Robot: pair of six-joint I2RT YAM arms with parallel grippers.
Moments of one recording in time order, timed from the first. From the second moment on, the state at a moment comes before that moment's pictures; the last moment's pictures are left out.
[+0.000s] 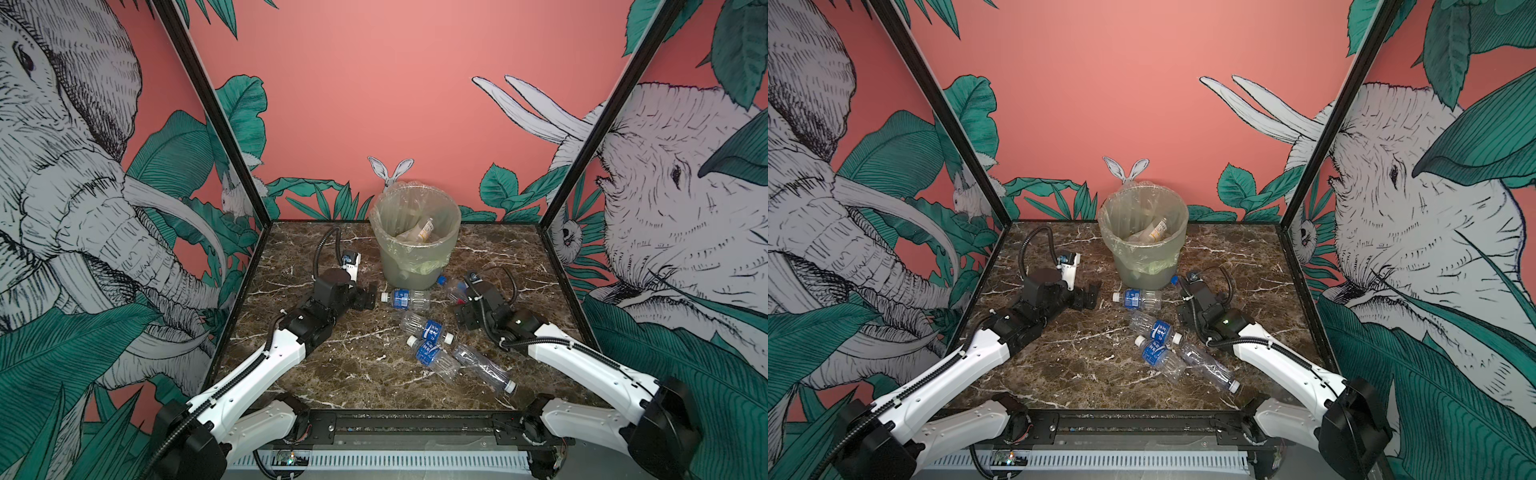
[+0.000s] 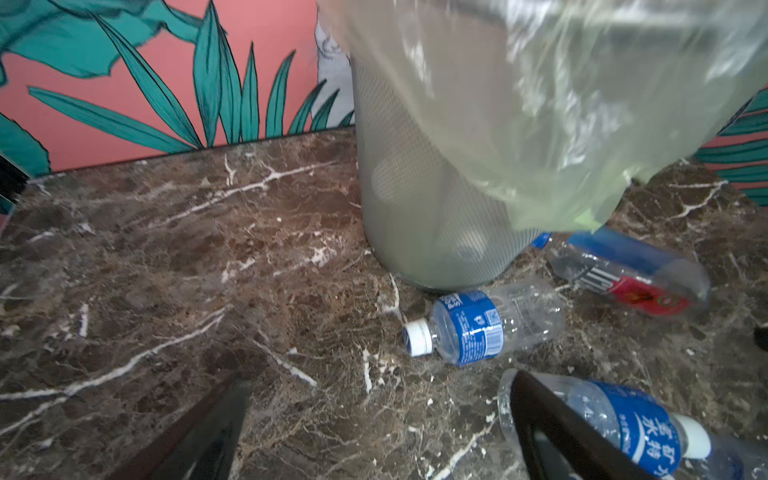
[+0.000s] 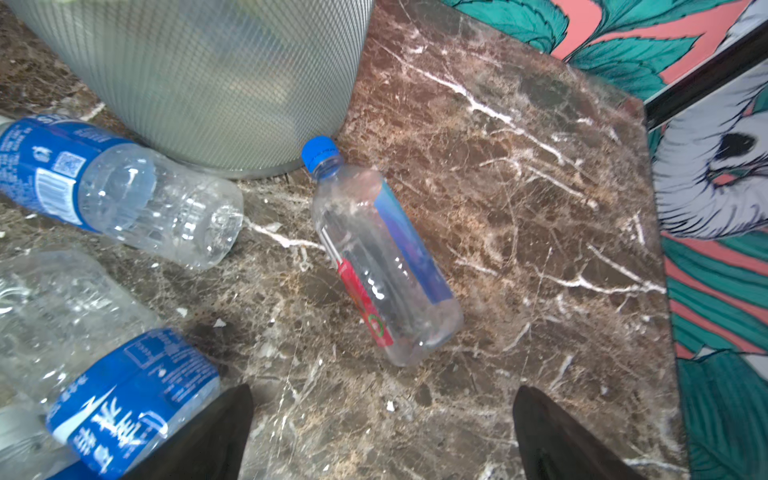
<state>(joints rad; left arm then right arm) -0.59 1.05 0.76 -0.21 -0.18 -0.17 0.68 1.19 0.85 -0.55 0.48 0.18</state>
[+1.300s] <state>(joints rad) -0.58 1.37 0.62 0.04 -0.08 -0.19 0.40 1.76 1.18 -0.63 0.14 0.03</state>
